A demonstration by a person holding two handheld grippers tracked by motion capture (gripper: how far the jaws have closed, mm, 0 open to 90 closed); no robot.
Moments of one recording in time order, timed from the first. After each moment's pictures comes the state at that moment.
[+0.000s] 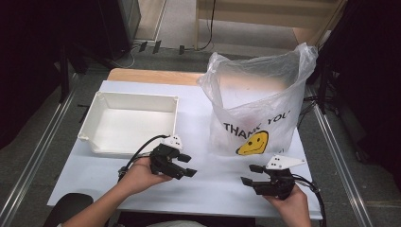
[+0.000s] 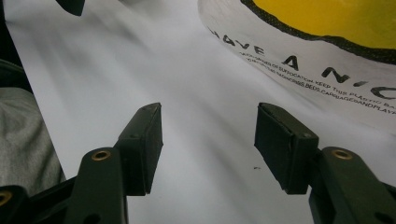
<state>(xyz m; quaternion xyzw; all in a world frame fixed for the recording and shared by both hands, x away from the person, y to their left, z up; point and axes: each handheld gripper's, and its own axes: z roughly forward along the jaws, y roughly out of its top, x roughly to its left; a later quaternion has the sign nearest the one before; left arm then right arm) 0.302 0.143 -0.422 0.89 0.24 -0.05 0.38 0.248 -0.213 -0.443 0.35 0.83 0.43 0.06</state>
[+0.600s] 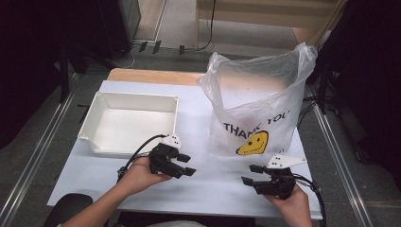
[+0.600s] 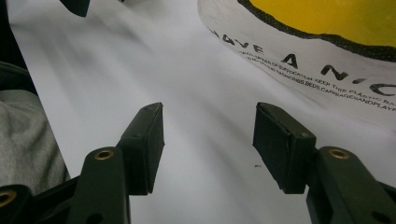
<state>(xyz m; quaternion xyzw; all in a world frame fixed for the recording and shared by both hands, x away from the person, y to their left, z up) 0.304 0.146 -0.424 0.89 0.25 -0.05 0.38 0.249 -0.216 -0.442 0.35 0.83 0.43 0.05</state>
